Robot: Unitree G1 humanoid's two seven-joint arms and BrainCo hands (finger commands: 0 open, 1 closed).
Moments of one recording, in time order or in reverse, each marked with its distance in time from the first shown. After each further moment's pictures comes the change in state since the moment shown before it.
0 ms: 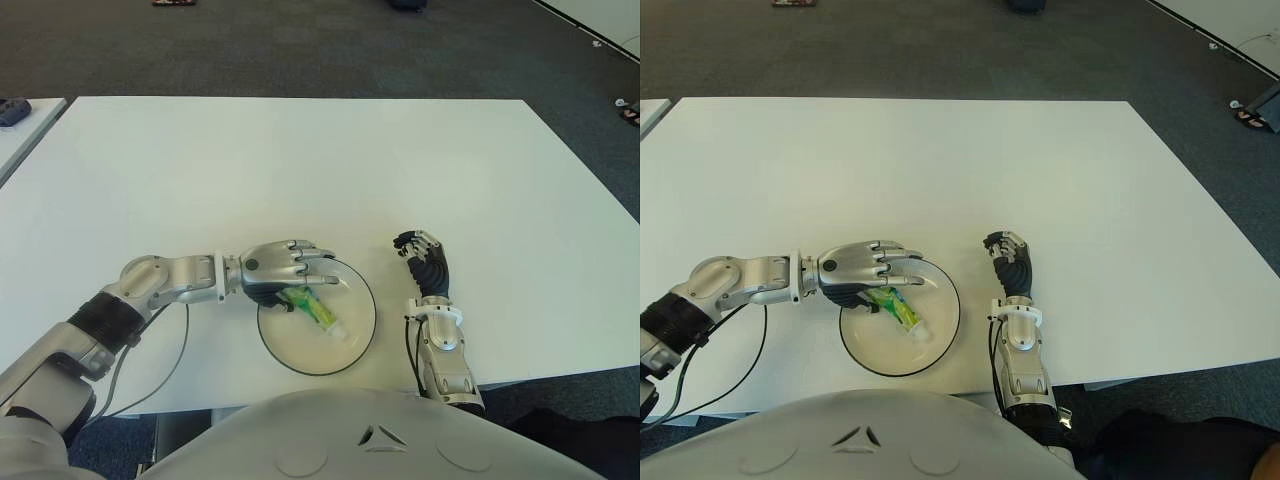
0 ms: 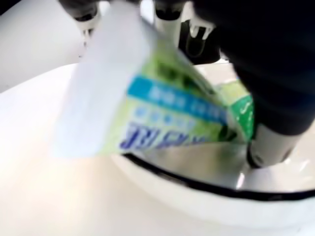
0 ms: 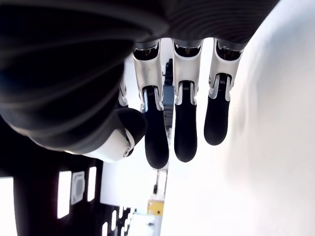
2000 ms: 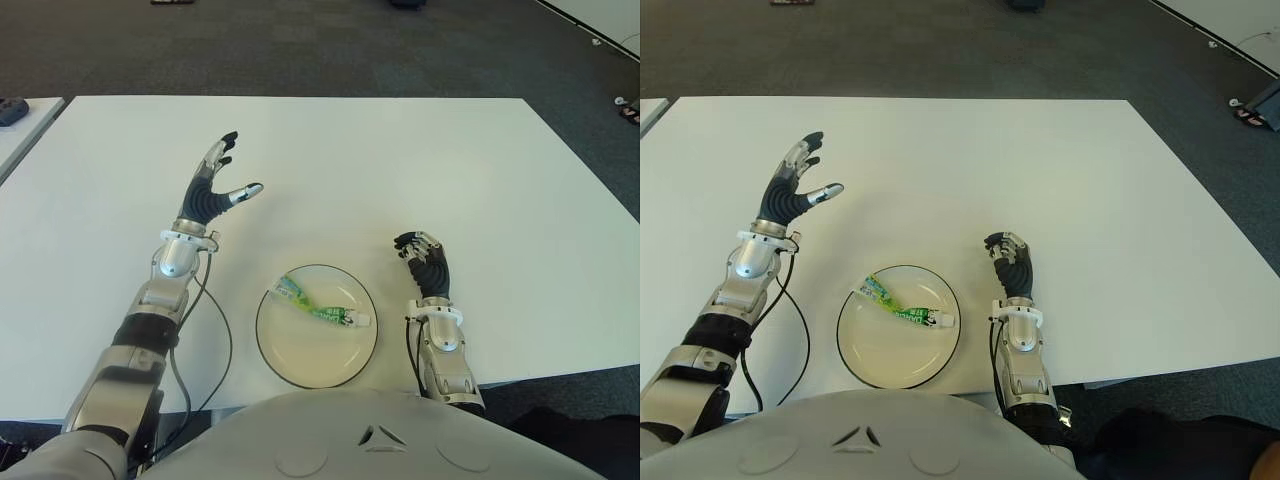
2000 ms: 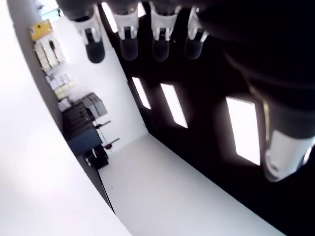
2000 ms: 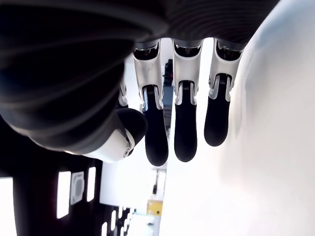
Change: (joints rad) left arm 0.128 -0.401 0.553 0.294 -1.123 0.258 -0.194; right arm -0.004 -0.008 -0.005 0.024 0.004 -0.025 0.009
